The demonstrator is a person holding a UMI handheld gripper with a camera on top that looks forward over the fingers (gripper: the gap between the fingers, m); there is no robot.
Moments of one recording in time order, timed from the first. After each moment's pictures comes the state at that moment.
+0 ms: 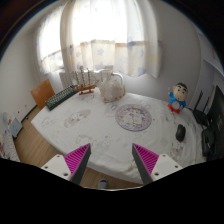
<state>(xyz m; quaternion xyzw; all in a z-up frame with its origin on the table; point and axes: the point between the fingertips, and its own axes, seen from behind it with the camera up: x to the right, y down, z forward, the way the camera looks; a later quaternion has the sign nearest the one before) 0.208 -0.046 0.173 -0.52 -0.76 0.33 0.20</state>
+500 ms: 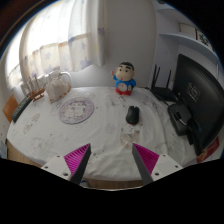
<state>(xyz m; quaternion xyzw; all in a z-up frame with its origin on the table) 0.171 0.187 0.126 -0.65 -0.66 0.25 0.27</state>
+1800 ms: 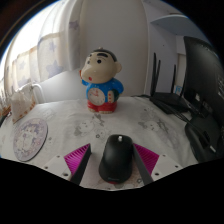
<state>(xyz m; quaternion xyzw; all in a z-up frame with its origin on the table) -0.093 0.295 -0.012 -0.65 -0.61 0.30 0.34</state>
